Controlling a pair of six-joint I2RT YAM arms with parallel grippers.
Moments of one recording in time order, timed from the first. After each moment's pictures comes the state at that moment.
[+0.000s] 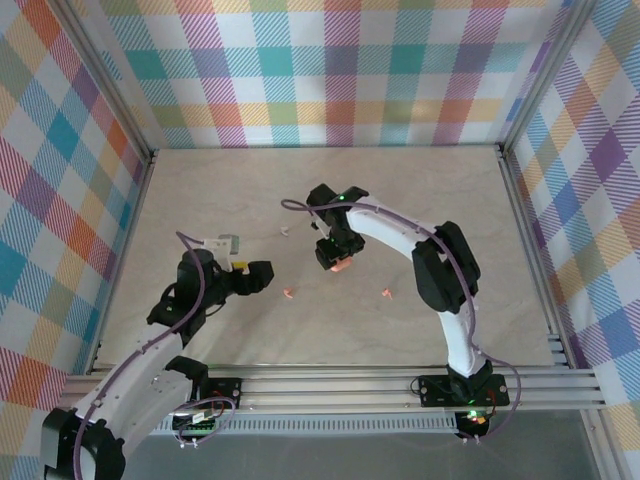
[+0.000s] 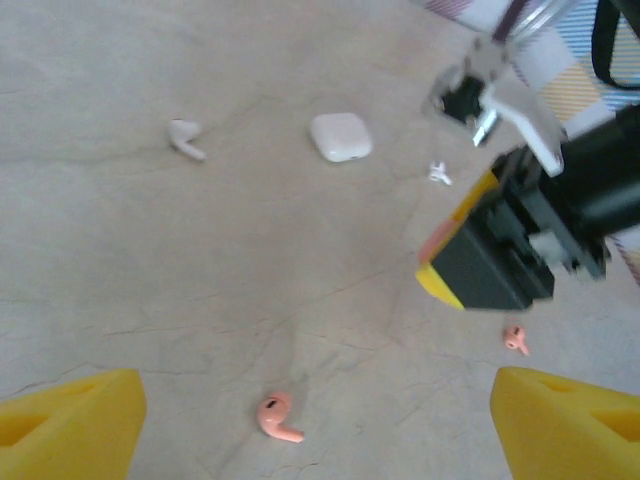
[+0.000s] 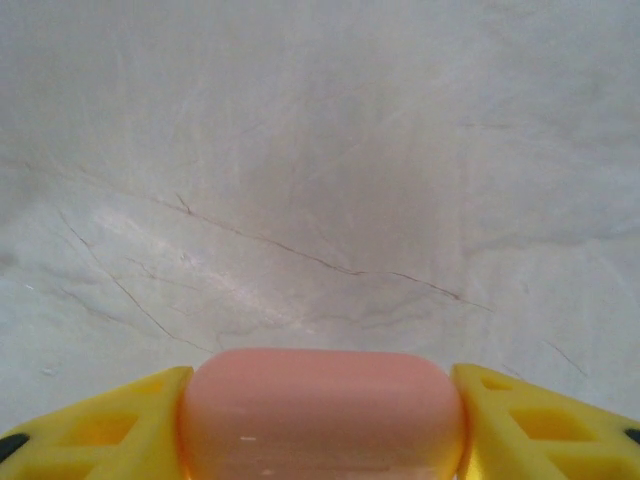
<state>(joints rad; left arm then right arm) -0.34 0.76 0.41 -0.12 0.29 -0.46 0.72 2.06 1.72 -1.08 -0.01 0.16</state>
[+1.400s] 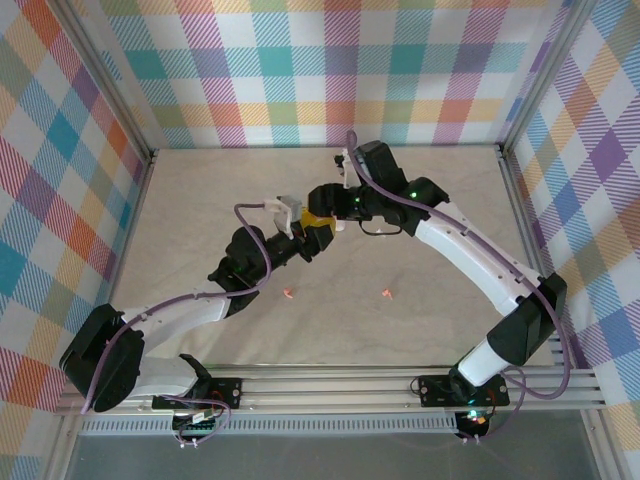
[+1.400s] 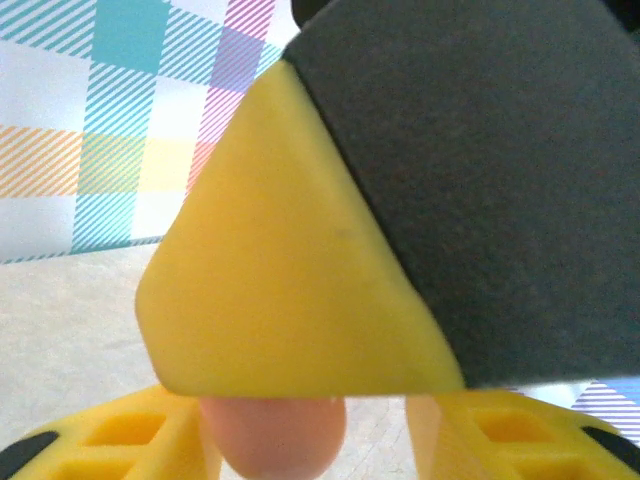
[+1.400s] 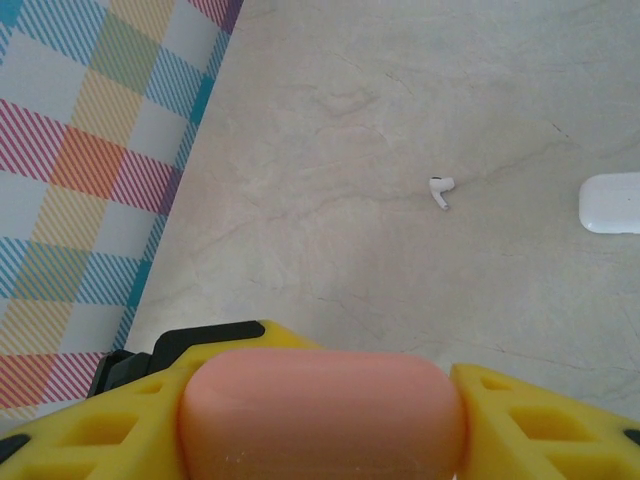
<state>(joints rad) -0.71 1.28 0.67 0.68 0.17 -0.35 0.71 1.56 1.61 -0.72 -0.25 0.60</state>
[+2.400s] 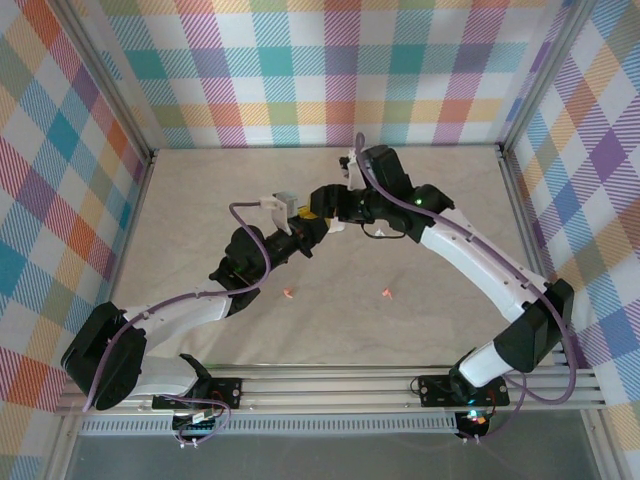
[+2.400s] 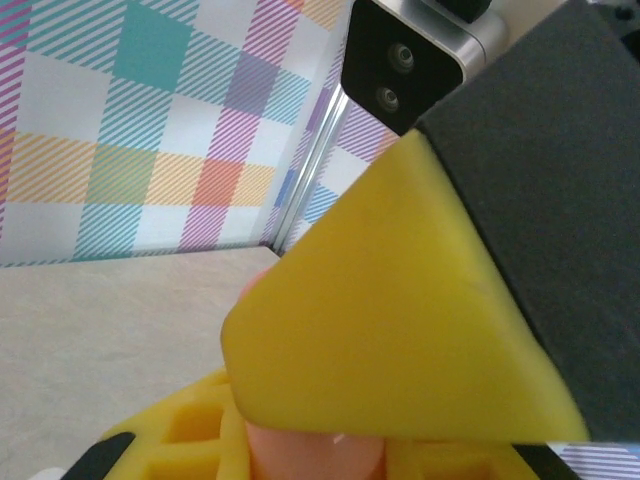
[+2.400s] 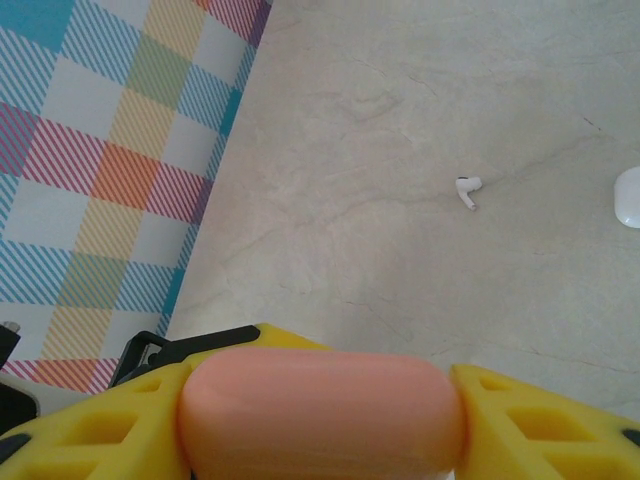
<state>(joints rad) -0.71 1.30 0.67 0.73 0.13 -0.42 0.69 1.50 1.51 -0.62 -0.29 0.67</state>
